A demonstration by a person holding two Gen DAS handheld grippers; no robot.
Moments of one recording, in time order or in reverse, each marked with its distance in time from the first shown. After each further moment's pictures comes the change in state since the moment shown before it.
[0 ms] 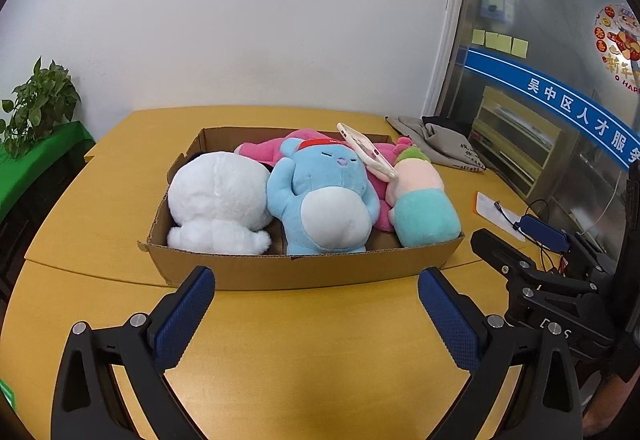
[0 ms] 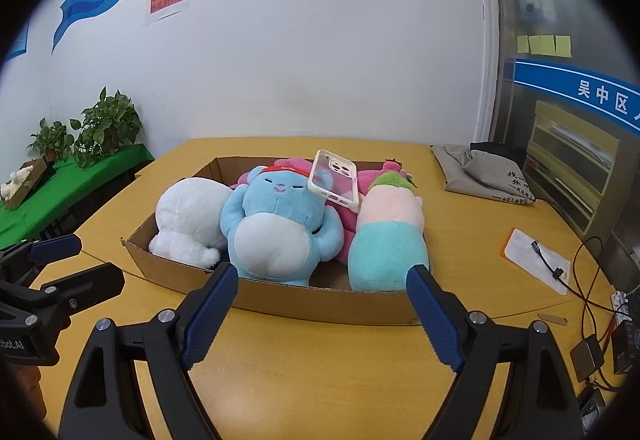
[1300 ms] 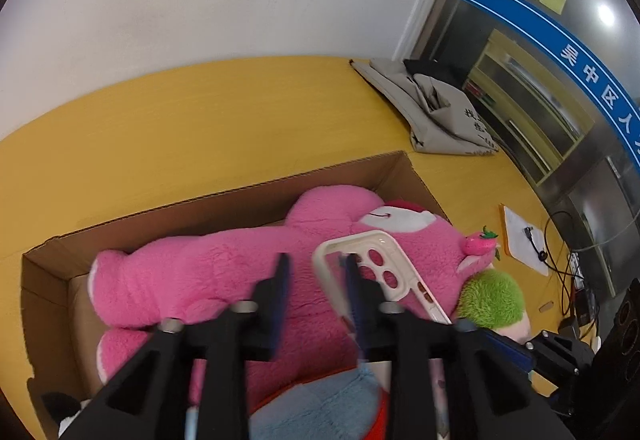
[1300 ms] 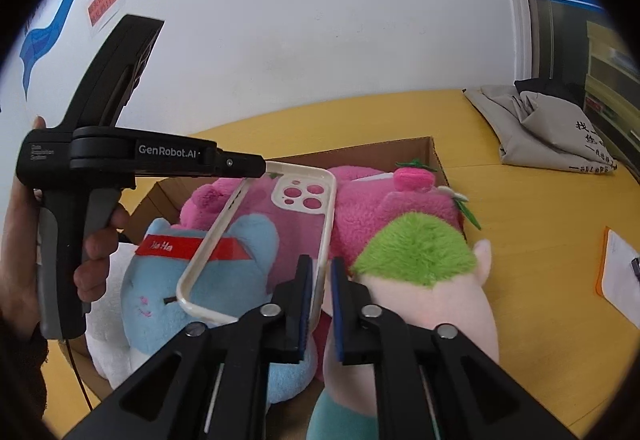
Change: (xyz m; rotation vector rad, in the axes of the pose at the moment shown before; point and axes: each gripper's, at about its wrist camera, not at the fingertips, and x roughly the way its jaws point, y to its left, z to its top) left arm 0.328 -0.021 0.186 0.108 0.314 -0.213; right arm 0.229 -0.084 0.067 0.184 0.164 0.151
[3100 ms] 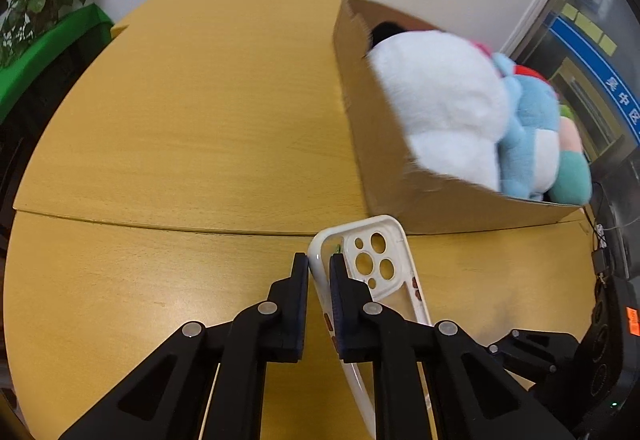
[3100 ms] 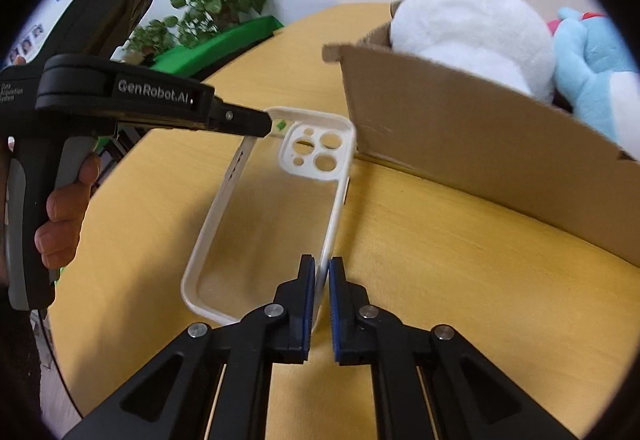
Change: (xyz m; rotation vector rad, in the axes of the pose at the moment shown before) left arm -0.207 0.182 -0.307 -0.269 0.038 0.165; right arm -0.010 0.298 -0.222 -0.313 0.280 0.262
